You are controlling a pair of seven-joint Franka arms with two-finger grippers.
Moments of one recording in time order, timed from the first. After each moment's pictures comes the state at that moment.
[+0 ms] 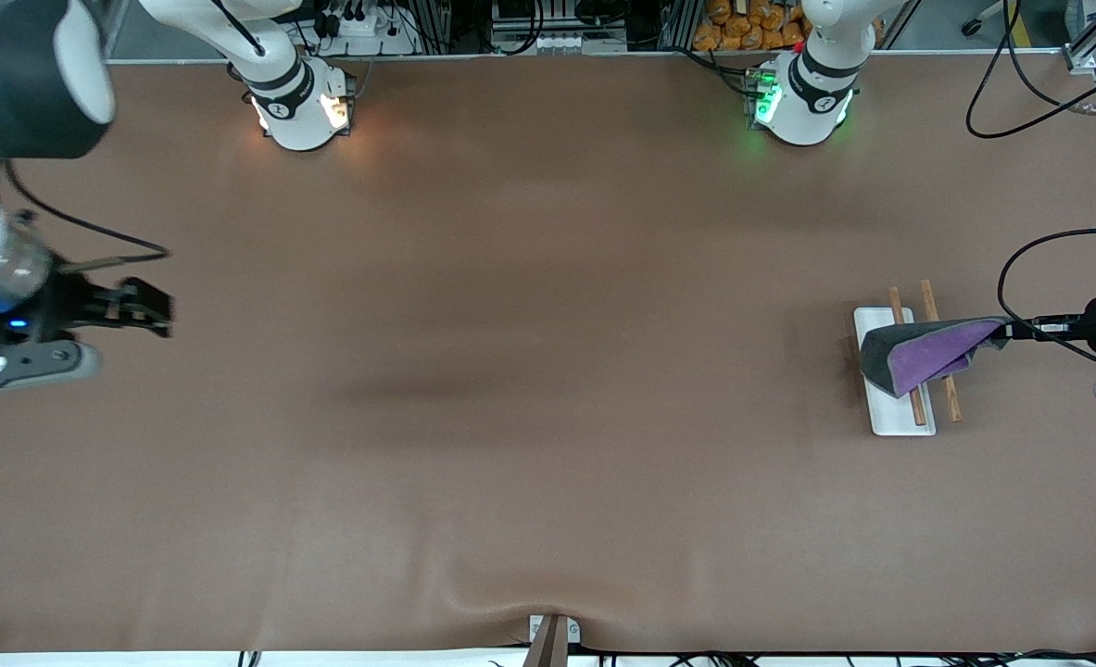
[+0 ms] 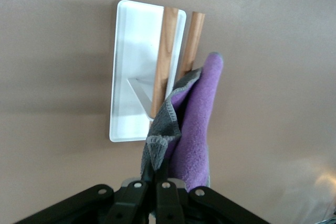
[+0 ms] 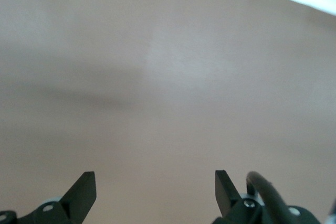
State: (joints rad) left arm 0.46 0.47 -0.13 -1.53 -0.22 1.61 0.30; right arm 0.12 0.39 -0.01 -1.05 -0.12 1.41 -0.22
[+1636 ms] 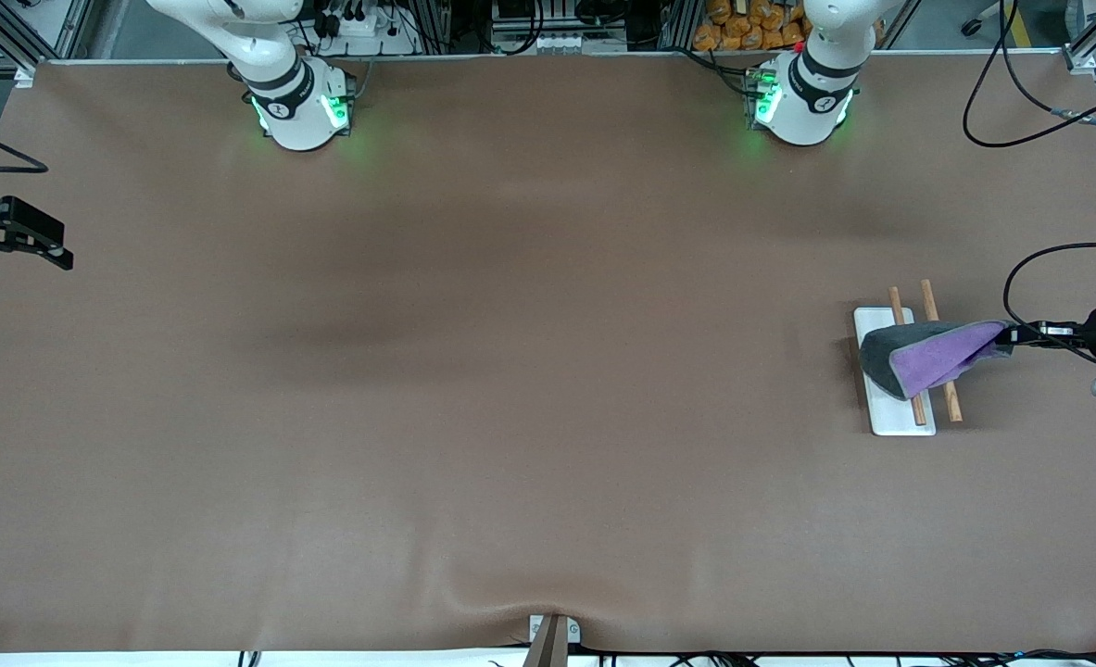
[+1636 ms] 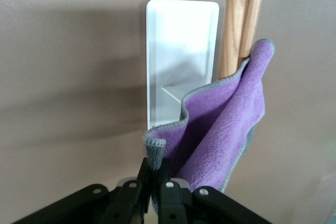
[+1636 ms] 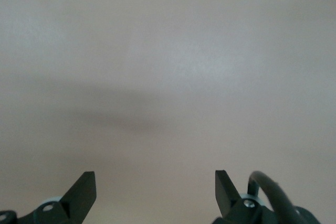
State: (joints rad) left arm 0.54 0.57 -0.13 -1.52 -0.20 1.67 0.54; right arm -0.08 0.04 0.01 -1.53 -0.01 1.55 -0.28
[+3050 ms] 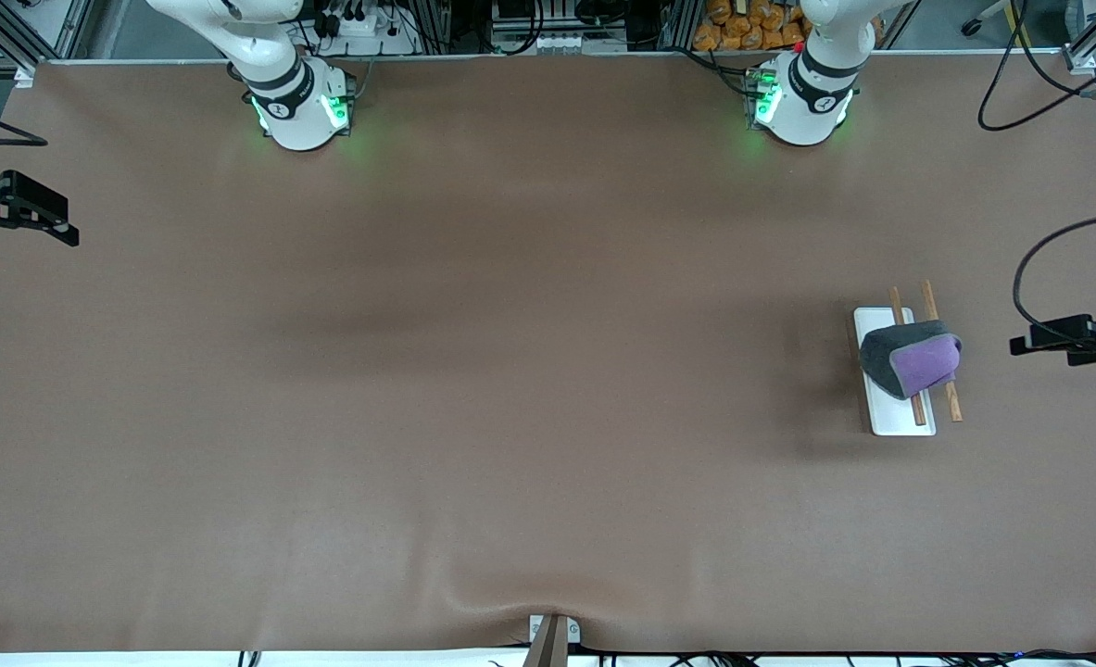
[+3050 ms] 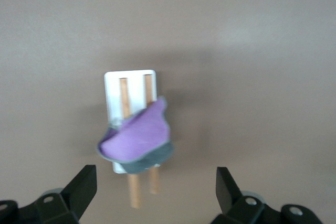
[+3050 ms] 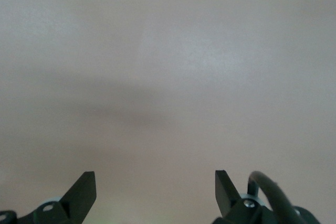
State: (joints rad) left arm 0.33 0.34 -0.18 -1.41 -0.16 1.63 0.21; right arm -0.07 0.04 0.03 -1.45 0.00 1.47 -0.28
